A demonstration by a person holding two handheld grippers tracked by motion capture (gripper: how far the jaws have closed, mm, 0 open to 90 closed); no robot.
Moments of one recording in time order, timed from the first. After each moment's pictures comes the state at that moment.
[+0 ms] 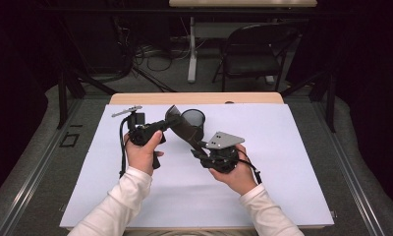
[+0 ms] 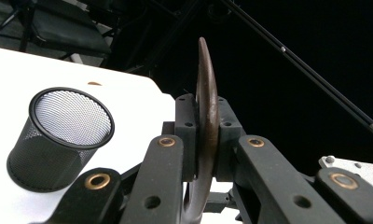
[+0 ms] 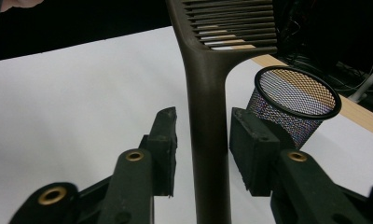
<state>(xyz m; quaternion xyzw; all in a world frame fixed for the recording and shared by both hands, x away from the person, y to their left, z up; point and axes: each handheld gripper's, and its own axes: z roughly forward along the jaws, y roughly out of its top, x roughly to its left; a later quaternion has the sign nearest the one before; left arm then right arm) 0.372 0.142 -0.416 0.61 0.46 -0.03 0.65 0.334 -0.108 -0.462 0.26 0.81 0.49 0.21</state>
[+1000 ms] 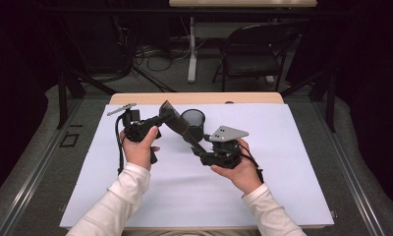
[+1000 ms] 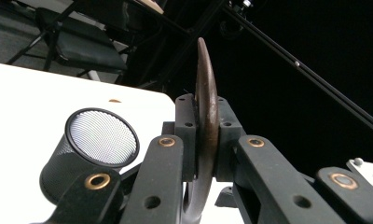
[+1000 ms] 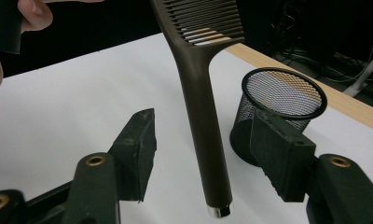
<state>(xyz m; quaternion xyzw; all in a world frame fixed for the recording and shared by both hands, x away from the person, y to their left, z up) 0.384 0.154 -0.417 0.59 0.47 0.01 0.66 0.341 -0.114 -0.452 0.29 0.79 0.50 0.20</state>
